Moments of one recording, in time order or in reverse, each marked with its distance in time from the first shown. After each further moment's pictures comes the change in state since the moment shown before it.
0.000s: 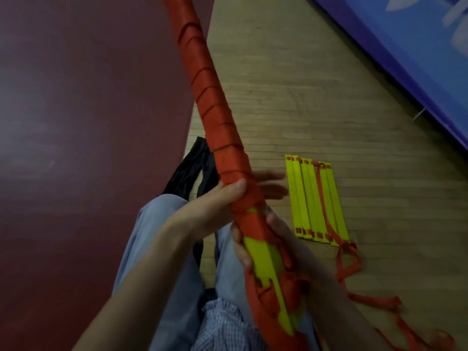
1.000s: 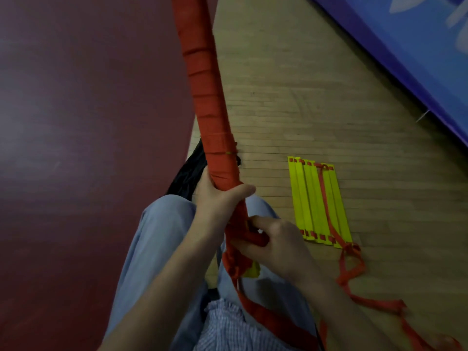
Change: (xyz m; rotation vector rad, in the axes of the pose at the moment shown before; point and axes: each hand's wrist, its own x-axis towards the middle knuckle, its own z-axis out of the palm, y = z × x) left_hand 0.007 -0.010 0.025 0.260 0.832 0.148; right_hand 0.009 0.011 -0.032 -1.288 0.499 -0.306
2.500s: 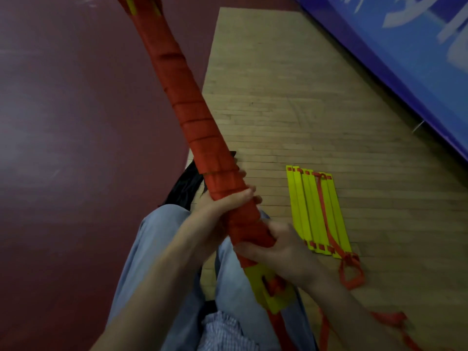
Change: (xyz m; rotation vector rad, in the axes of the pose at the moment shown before) left_hand -0.002 0.014 -0.013 -0.397 -0.413 -0.219; right_hand 0.003 -0.018 -0.023 0.614 -0.155 0.221
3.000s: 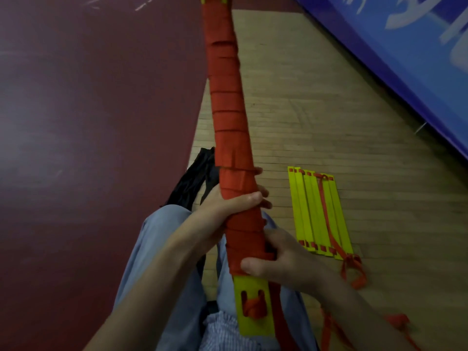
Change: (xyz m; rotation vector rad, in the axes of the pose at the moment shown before) left_hand 0.000 0.008 0.002 0.168 -0.122 -0.006; right_hand -0.003 -0.001 -0.005 0.008 -0.247 0.004
